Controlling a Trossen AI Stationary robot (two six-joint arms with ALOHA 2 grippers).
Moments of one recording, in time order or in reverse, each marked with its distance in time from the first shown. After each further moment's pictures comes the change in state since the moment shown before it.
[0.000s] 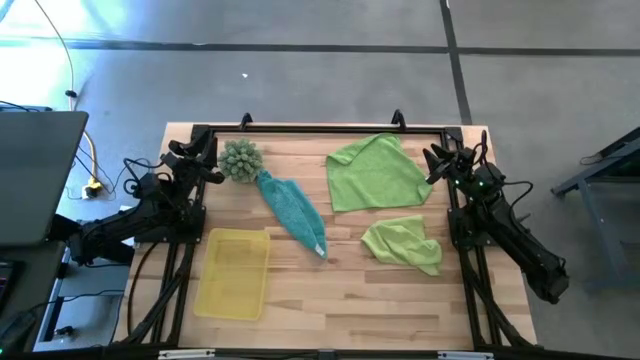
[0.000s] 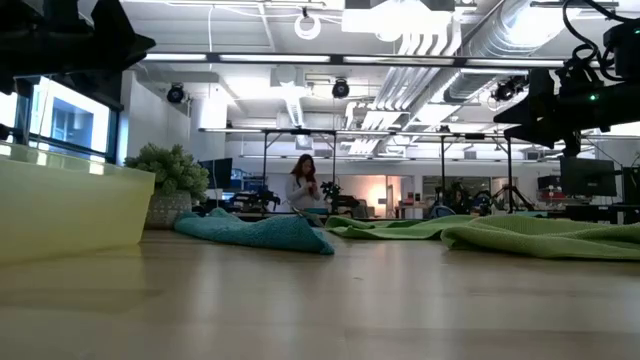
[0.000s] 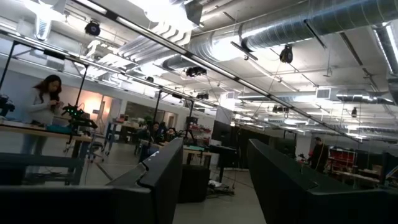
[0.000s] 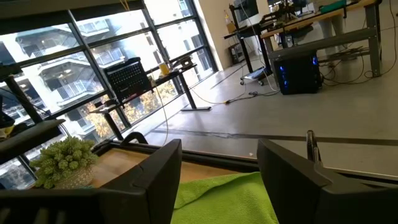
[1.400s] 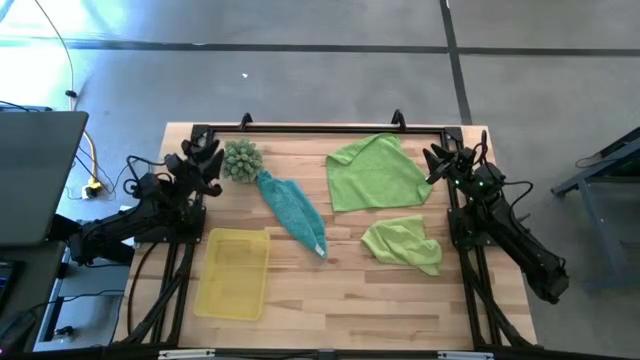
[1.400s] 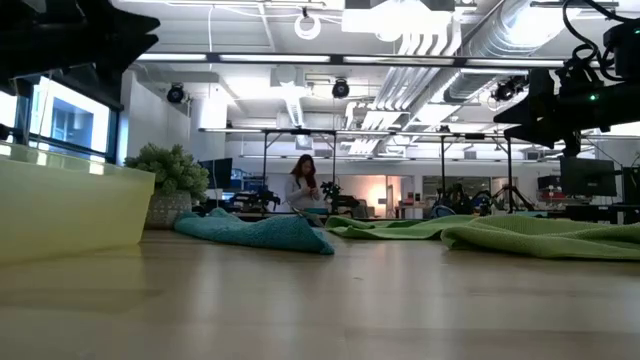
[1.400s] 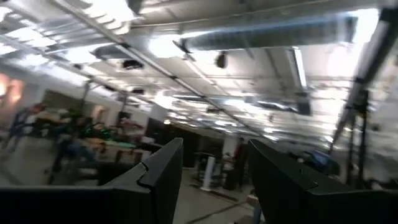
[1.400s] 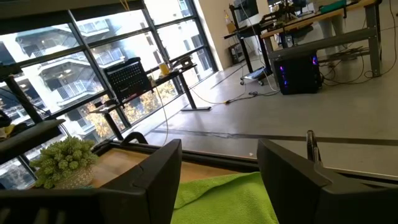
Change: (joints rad) left arm 0.000 0.000 0.000 0.009 0.295 -0.154; right arm 0.000 0.000 0.000 0.000 0.000 0.000
